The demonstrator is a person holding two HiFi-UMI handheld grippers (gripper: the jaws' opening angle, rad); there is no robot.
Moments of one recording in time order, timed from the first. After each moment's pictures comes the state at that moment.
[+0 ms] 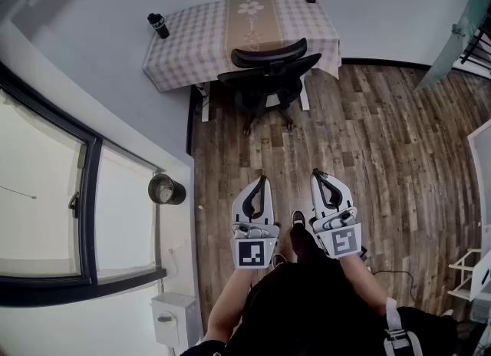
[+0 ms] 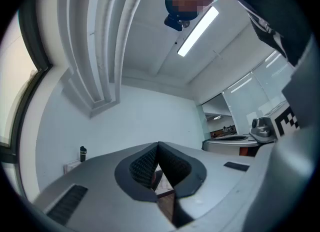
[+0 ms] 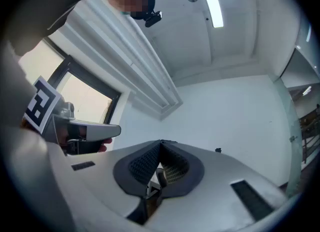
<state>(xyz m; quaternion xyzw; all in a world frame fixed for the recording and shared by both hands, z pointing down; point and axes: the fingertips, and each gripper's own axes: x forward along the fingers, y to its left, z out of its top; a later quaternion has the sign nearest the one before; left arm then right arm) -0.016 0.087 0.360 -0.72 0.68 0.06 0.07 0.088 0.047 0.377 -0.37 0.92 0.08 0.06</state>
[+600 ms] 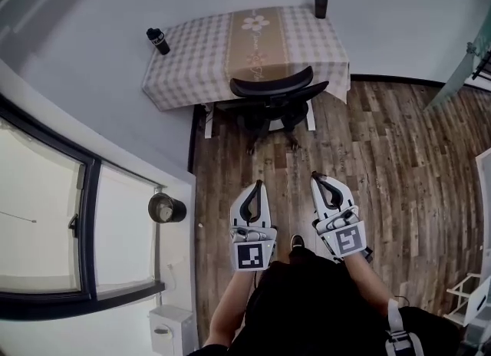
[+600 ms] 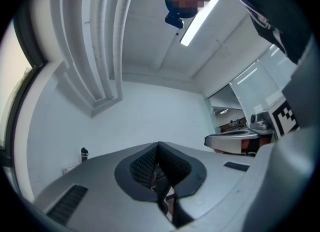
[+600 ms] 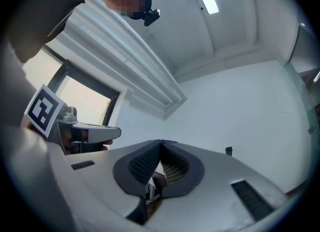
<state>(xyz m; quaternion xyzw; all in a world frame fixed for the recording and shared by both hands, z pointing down) -0.036 -0.052 0.375 -0.70 0.71 0.04 0.09 0.072 -0.101 0.388 -0.31 0.94 0.07 0.07</state>
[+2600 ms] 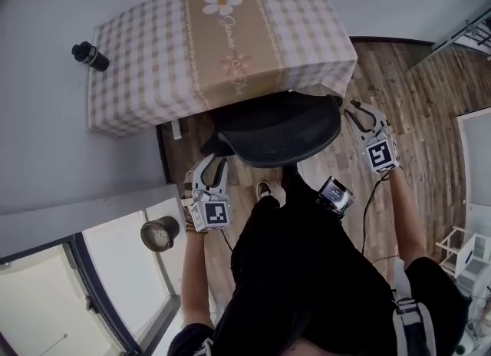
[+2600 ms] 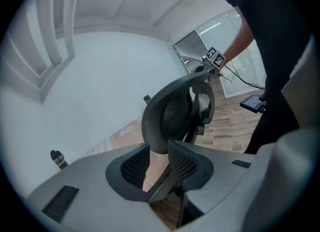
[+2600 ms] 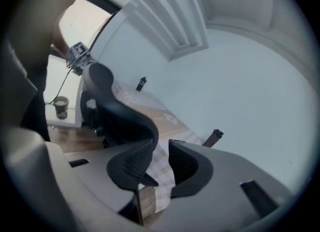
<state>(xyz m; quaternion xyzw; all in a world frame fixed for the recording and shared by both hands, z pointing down) -0.294 -0.368 0.594 -0.78 0.55 -0.30 0.09 0.032 -0.536 0.538 -0.31 0.88 0.21 -0.29</state>
